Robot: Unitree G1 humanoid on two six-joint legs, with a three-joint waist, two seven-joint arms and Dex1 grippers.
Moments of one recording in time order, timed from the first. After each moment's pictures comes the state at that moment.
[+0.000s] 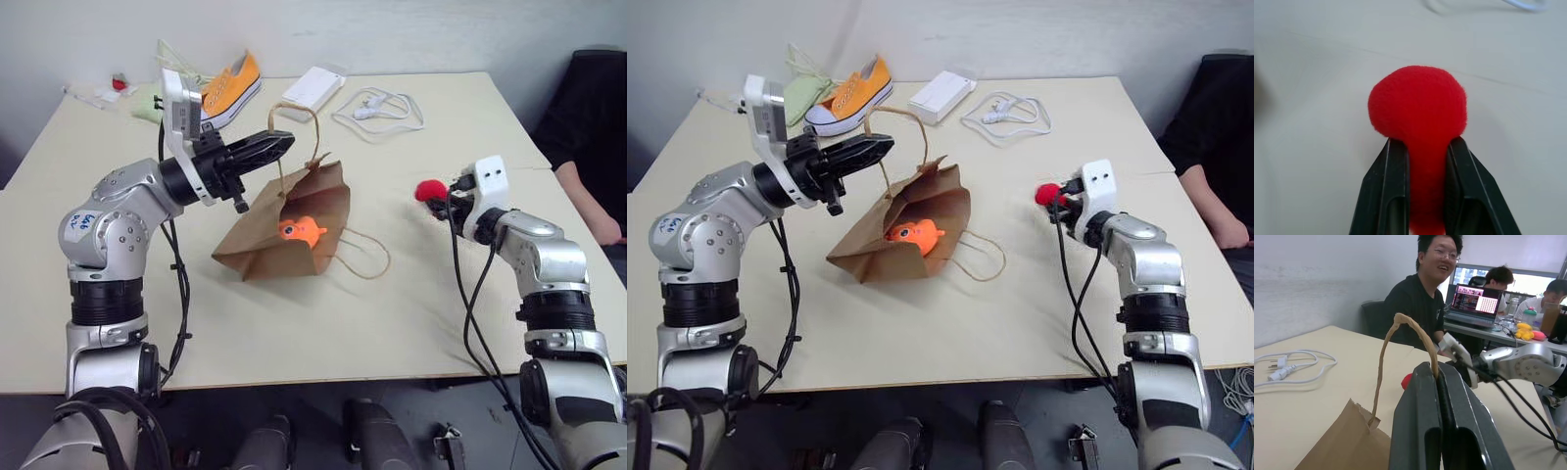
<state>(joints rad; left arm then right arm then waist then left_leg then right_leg) -0.82 0.51 0.18 0.00 -0.68 0.70 -0.85 -0.74 -0.54 -0.10 0.18 0.33 0.70 0.65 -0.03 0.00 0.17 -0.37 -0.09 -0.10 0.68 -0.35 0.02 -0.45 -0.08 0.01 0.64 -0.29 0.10</state>
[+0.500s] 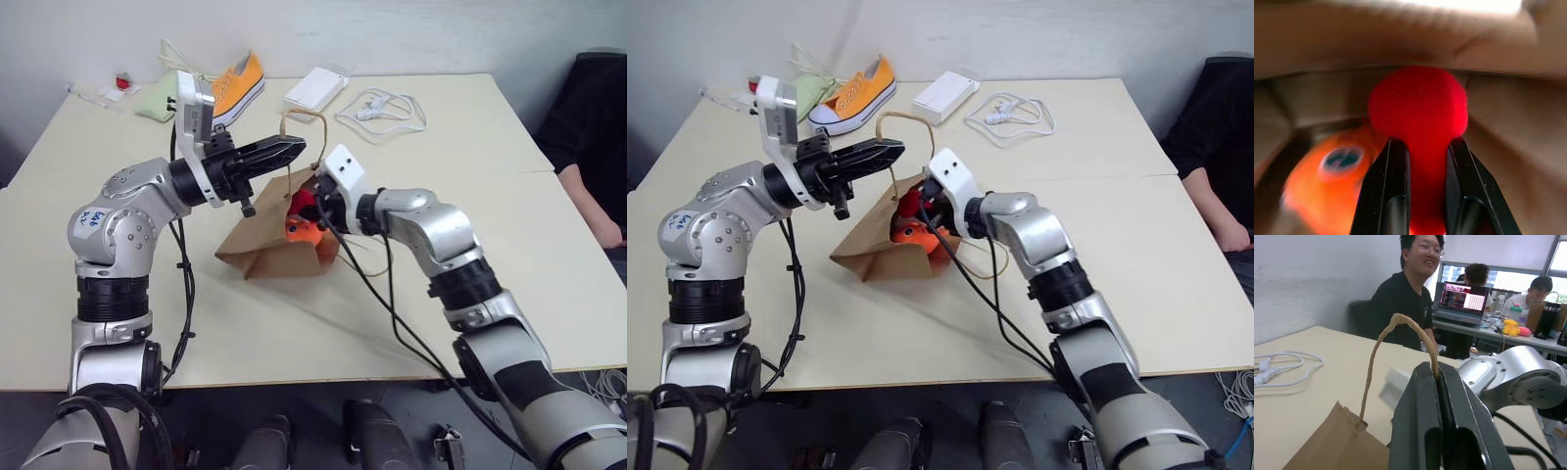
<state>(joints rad) -0.85 0.50 0.14 0.01 -0.68 0.70 -0.88 -1.04 -0.20 0.24 0.37 0.24 0.71 0.64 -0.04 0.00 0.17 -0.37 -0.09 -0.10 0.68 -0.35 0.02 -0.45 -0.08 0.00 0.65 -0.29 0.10</state>
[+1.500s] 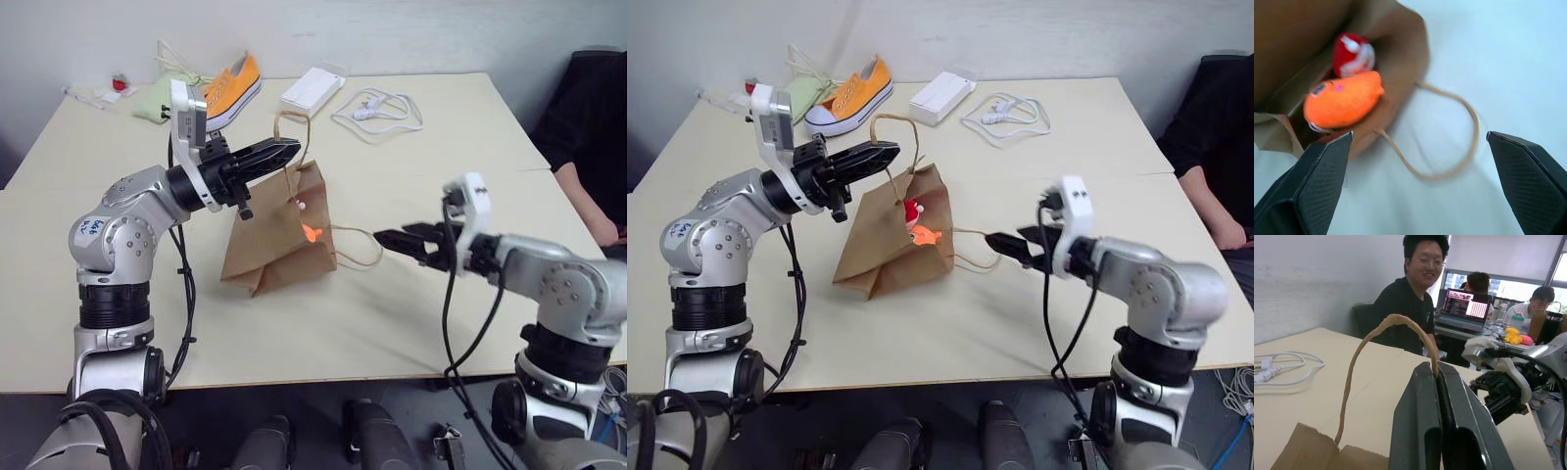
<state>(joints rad) -0.80 0.49 0.18 -0.01 -0.69 0.70 -0.87 -0.56 -0.31 -0.45 -0.38 0.55 1.60 0.51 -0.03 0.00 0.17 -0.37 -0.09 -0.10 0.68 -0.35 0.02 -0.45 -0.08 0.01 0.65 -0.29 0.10</state>
